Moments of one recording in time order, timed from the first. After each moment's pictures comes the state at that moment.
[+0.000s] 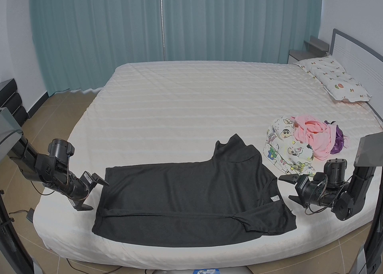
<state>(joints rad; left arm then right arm) 0.08 2.02 -0.82 -0.11 -0.32 -0.85 0.06 2.21 -0.36 -1.29 0.36 0.92</state>
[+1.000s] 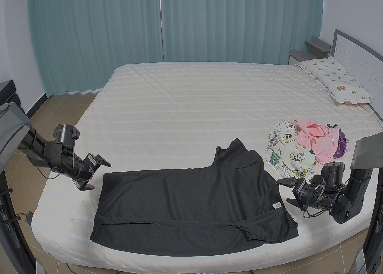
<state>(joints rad) 0.07 2.15 -1.09 -0.12 -0.26 -0.82 0.08 2.23 -0.35 -1.31 0.35 0.92</state>
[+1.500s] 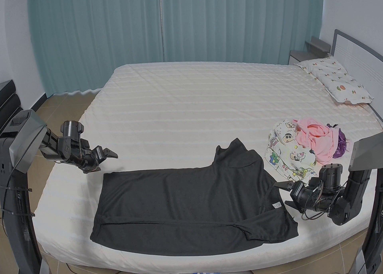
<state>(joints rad) 0.14 2.41 -1.41 -0.13 -0.44 -0.37 0.10 2.24 -0.34 -1.32 0.35 0.89</state>
